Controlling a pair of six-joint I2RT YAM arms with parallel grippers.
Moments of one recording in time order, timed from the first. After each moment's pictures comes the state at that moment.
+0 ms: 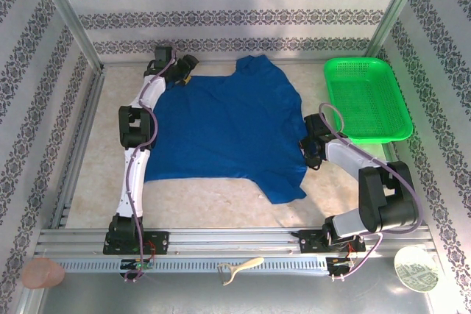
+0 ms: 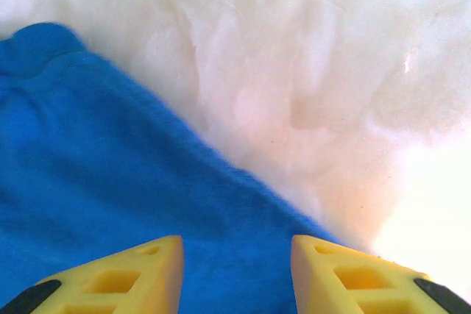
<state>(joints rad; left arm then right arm) 0.00 2.76 2.50 -0.39 0.47 -0.98 0.17 1.45 0.72 -0.46 0.05 1.42</state>
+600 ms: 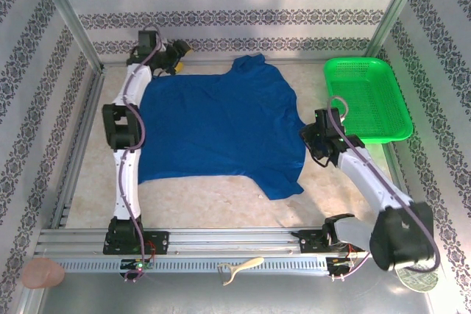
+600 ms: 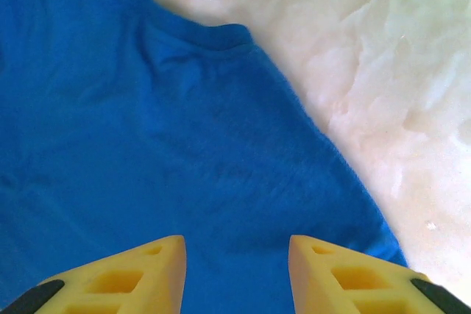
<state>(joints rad) 0.03 2.43 2.31 -0.52 0.61 -0.87 0.18 1.13 0.77 -0.54 -0.02 1.12</state>
